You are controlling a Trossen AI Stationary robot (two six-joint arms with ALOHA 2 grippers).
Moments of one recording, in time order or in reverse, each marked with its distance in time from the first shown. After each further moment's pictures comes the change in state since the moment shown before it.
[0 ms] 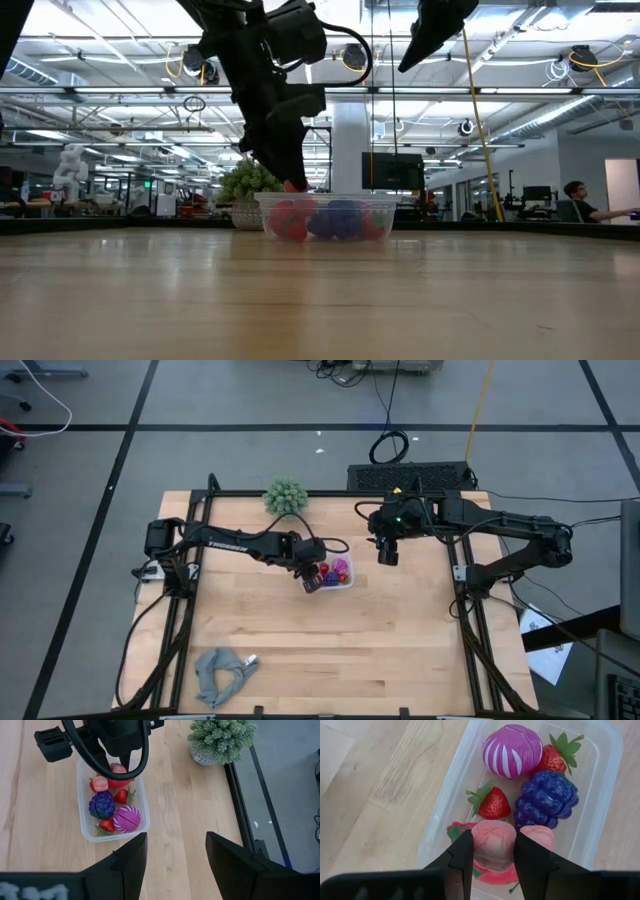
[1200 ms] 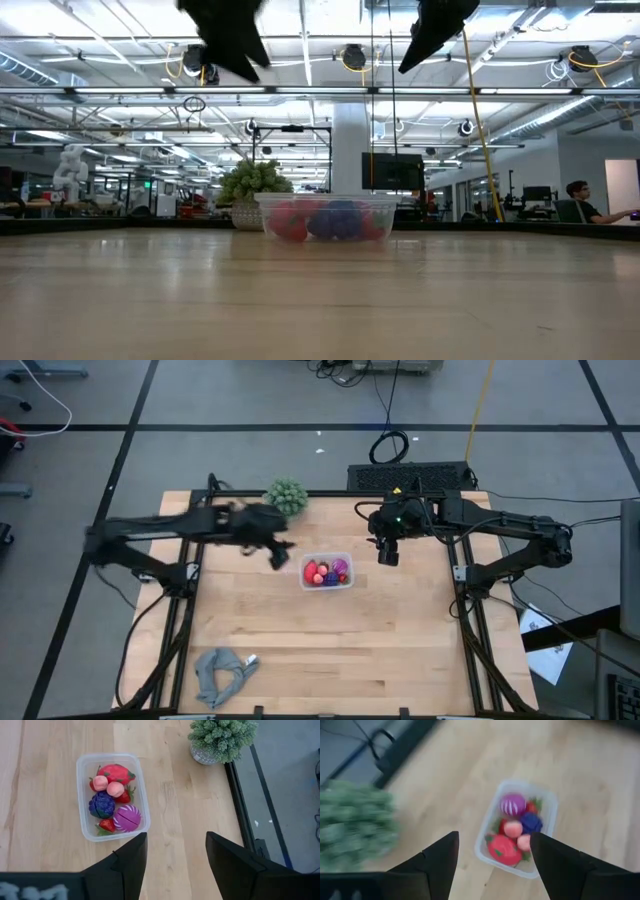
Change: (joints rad) left arm 0.046 -0.456 0.001 -0.180 -0.034 0.059; right arm 0.000 0.000 0.000 -0.003 0.000 0.005
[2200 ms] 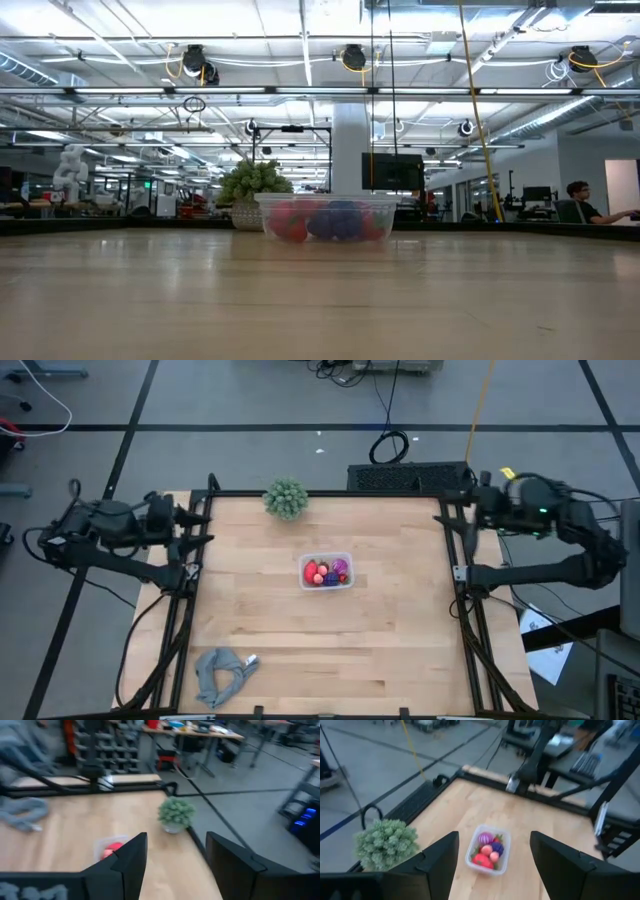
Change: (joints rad) left arm -0.255 -0.720 -0.030 -0.236 -0.181 -0.053; right arm 0.000 -0.559 0.000 -0.010 0.019 0.103
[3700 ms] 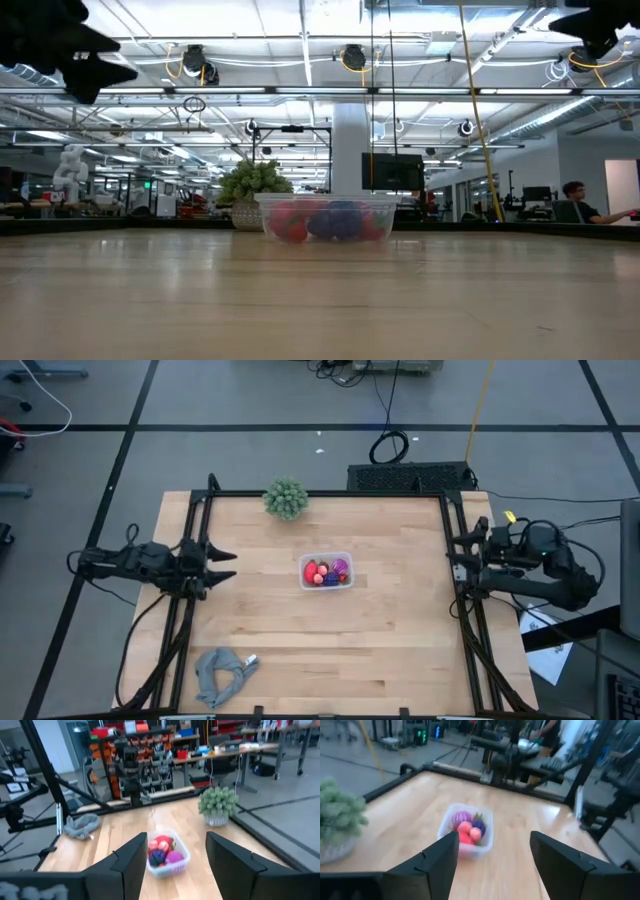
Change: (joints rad) left arm -0.056 -0.608 -0.893 0.489 0.092 0.051; right arm 0.000 -0.746 -0.680 0.157 -0.182 0.219
